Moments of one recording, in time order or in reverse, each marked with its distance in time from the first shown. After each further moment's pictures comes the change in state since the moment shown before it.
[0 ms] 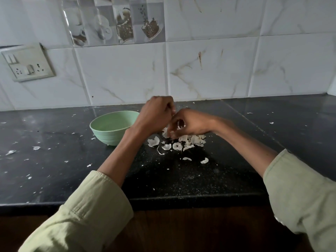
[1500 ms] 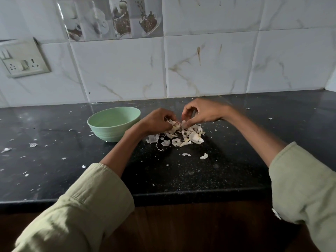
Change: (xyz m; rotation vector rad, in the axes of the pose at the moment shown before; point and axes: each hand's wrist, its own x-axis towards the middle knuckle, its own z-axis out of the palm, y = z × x) left_hand -0.003 -0.032 0.028 -0.205 -0.423 -0.128; right_hand -0.016 0.028 -0.025 0.053 0.045 0.236
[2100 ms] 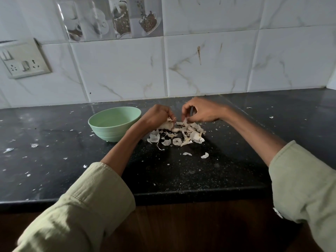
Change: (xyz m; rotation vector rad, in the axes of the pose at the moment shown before) left_hand -0.002 0.004 -0.004 -0.206 0.088 -0.127; right_hand 0.007 0.001 0.005 -0.059 0.048 -0.047
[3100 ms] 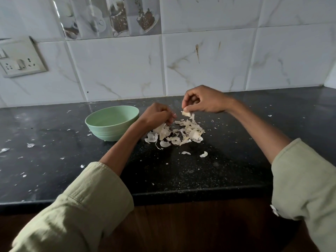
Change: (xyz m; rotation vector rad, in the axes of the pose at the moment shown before) left_hand 0.006 -0.006 0.004 -0.128 0.002 -0.002; right_hand -0.014 -0.007 -0.022 0.168 0.103 0.015
